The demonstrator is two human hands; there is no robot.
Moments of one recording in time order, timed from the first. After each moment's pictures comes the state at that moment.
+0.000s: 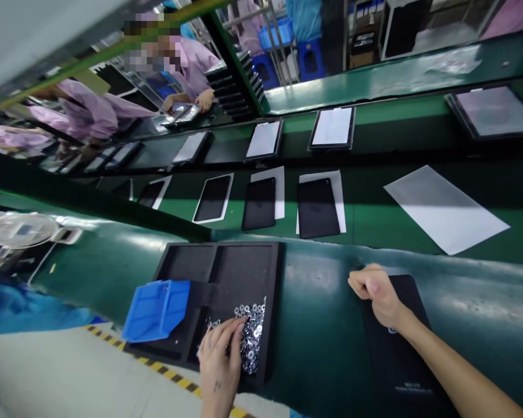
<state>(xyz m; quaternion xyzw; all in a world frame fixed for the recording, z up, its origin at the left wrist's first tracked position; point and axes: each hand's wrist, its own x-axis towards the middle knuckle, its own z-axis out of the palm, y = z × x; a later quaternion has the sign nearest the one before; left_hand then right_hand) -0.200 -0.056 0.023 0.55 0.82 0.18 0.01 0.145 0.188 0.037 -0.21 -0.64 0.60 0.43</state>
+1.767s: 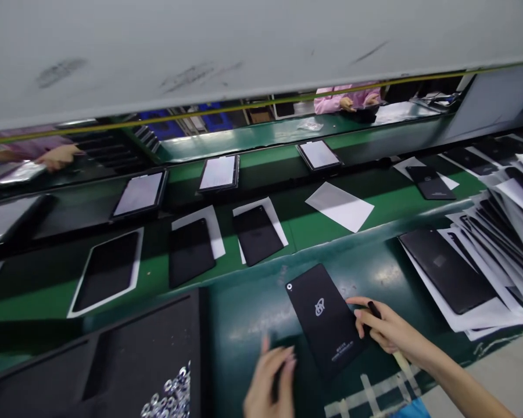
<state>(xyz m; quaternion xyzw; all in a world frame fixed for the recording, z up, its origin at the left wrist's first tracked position) -0.028 -0.006 0.013 0.61 0.63 0.41 0.24 0.302 0.043 0.060 -0.59 -0.33 0.69 0.26</state>
